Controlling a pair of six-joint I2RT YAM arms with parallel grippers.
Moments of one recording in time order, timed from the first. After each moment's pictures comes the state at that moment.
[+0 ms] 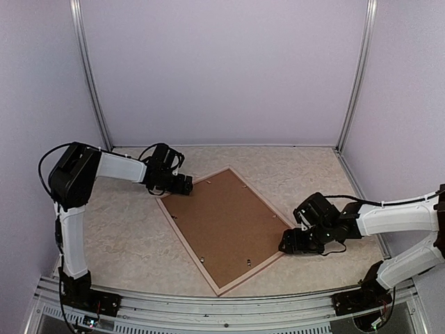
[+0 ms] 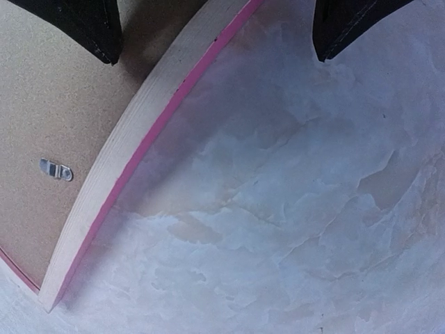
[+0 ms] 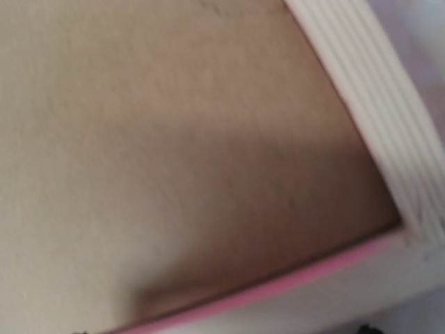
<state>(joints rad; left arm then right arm) -0.46 2.08 1.31 -0.09 -0.03 -0.16 0.79 1.30 0.56 -0.35 -0.05 0.75</state>
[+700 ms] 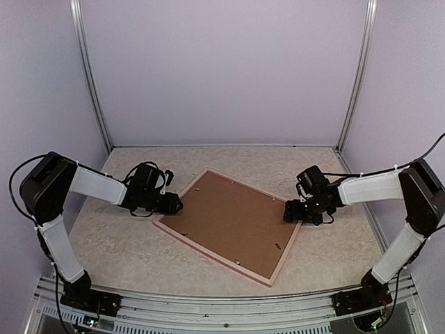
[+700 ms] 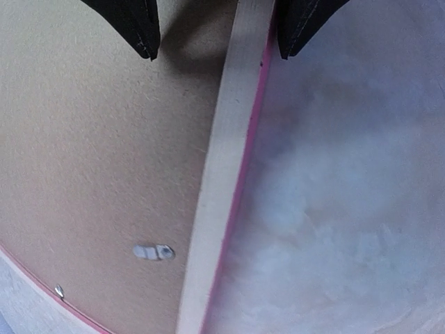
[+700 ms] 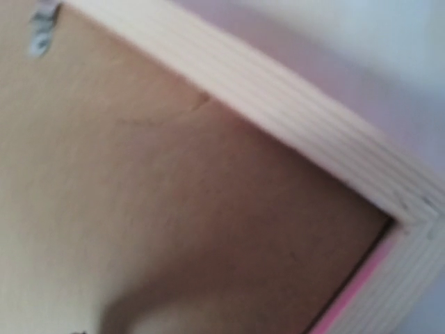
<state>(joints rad) -0.46 1.83 0.90 0.09 0.15 -0.29 0.55 1.59 0.79 -0.28 0.02 0.55</state>
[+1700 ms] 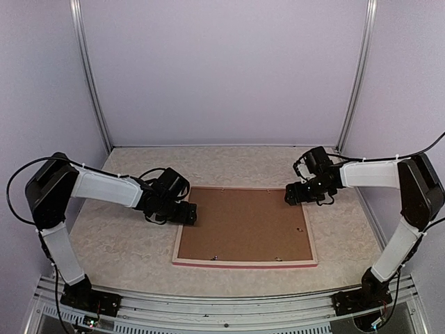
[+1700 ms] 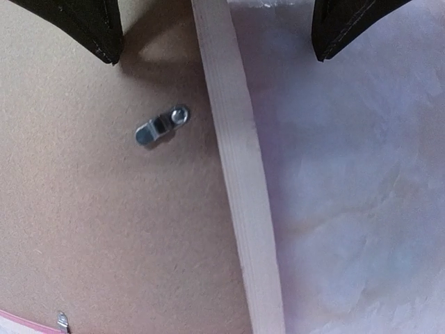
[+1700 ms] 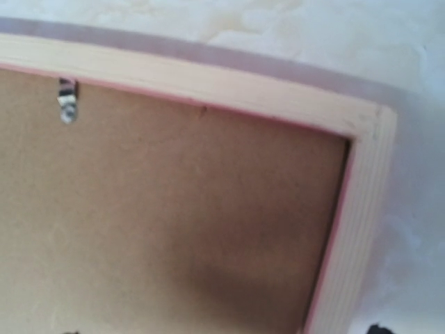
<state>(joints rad) -0.72 1.79 0.98 -0.22 -0.13 -0.49 0.40 1.68 1.02 -0.32 0.00 0.19</state>
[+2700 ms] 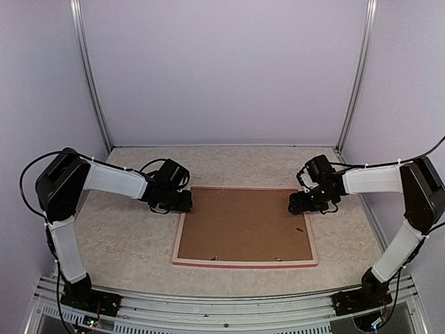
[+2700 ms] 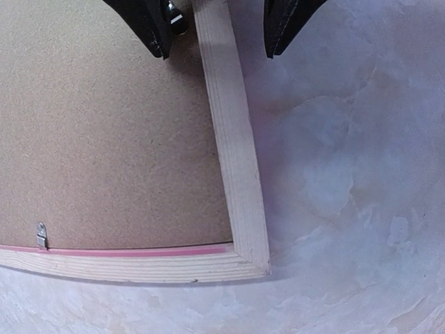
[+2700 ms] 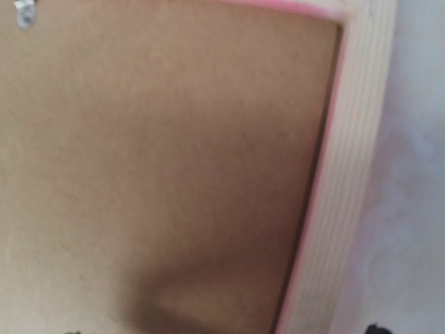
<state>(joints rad) -0.64 1.91 1.10 -0.15 -0.13 -0.42 0.40 1.64 0.92 -0.33 -0.01 0.22</state>
